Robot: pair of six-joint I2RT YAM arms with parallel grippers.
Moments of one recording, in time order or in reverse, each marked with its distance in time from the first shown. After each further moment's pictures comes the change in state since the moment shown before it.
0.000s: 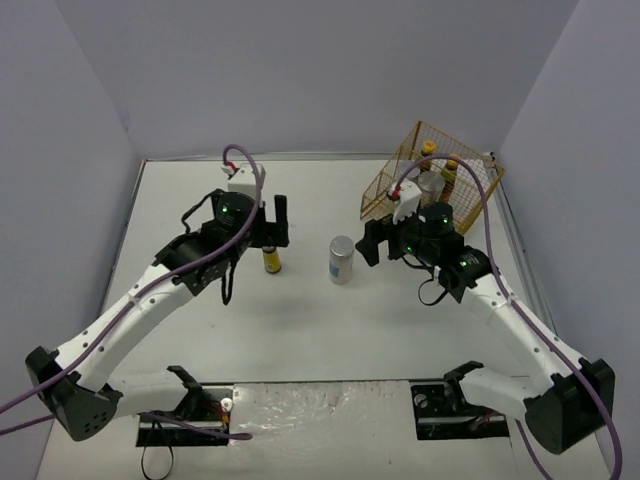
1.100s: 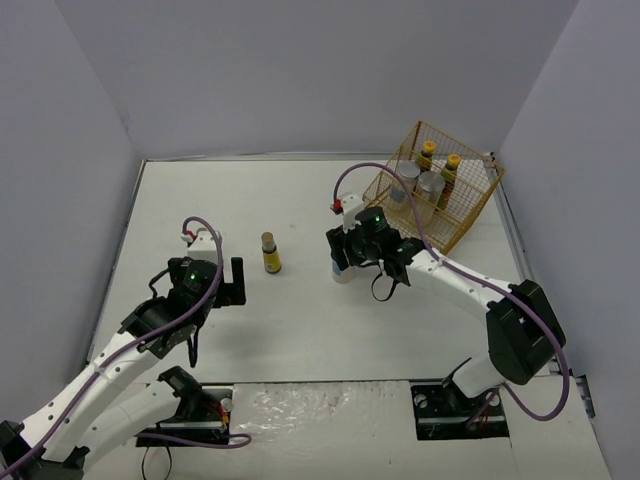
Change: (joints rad) left arm 0.058 -0.454 -0.496 -0.140 -0.135 -0.051; right arm 0.200 0.402 0.063 0.129 0.221 -0.034
